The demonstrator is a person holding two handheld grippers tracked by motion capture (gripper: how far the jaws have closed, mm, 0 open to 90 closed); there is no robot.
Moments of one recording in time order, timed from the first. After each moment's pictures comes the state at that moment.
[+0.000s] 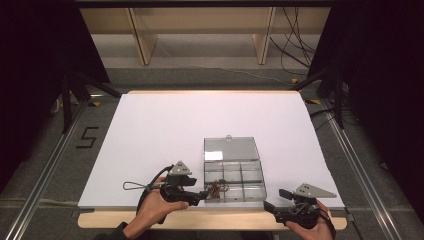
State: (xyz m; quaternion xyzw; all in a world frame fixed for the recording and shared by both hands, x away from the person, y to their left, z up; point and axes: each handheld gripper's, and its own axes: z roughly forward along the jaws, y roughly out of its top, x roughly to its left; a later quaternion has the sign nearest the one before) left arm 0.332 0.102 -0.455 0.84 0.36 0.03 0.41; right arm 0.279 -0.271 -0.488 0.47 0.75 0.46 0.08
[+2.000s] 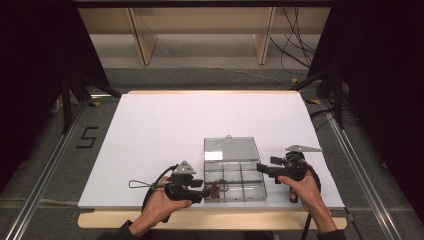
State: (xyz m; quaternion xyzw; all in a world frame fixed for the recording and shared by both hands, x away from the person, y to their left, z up) left arm 0.338 0.091 -0.463 0.83 0.36 0.02 0.42; right arm 0.397 -0.269 -0.480 0.49 0.73 0.48 0.02
